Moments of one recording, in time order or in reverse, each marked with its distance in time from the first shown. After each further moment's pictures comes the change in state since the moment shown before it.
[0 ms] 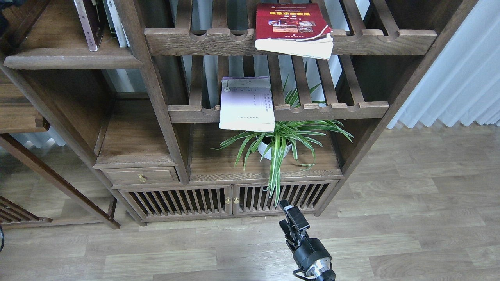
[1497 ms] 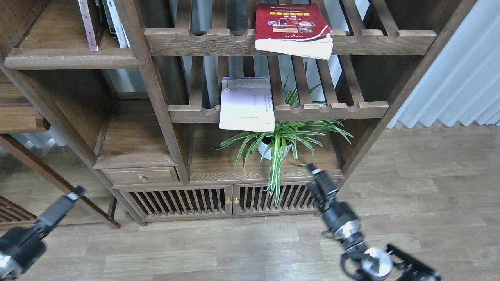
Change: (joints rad) left arm 1.028 -0.064 -0.073 -0.118 -0.278 0.000 0.040; right arm 0.265 -0.315 -0.026 0.142 0.052 0.000 -0.012
